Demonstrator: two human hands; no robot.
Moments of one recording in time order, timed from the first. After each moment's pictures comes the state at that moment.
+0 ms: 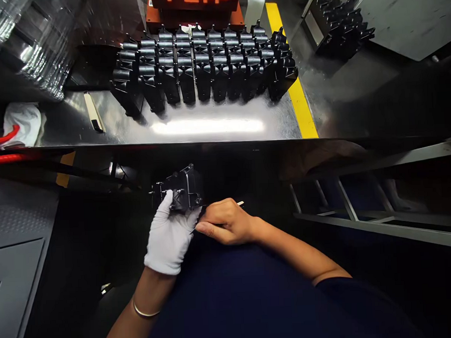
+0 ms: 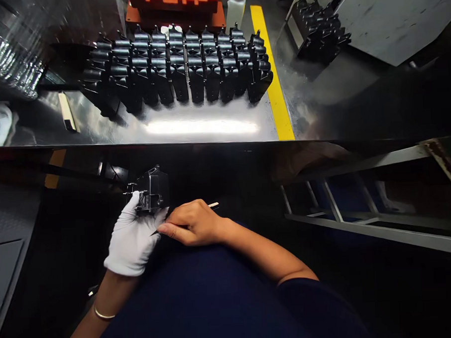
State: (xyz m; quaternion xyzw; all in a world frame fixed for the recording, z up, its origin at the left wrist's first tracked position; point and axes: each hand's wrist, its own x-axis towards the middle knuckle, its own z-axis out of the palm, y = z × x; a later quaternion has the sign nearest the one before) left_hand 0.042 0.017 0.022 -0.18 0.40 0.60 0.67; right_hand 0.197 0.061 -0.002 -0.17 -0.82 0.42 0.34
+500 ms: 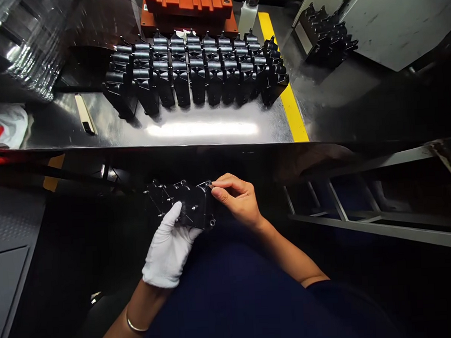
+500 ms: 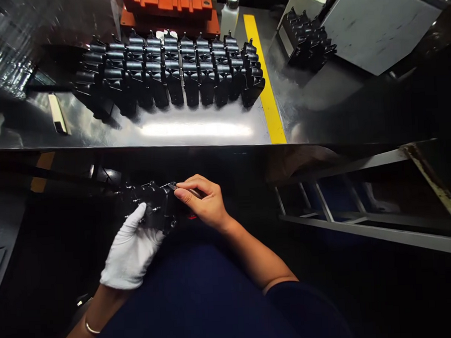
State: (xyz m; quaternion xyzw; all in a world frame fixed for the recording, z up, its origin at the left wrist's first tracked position) left_hand 0.059 0.007 0.032 -0.16 0.45 0.58 0.66; right_hand 0.202 0.075 -0.006 -0.37 -0.56 0.55 0.49
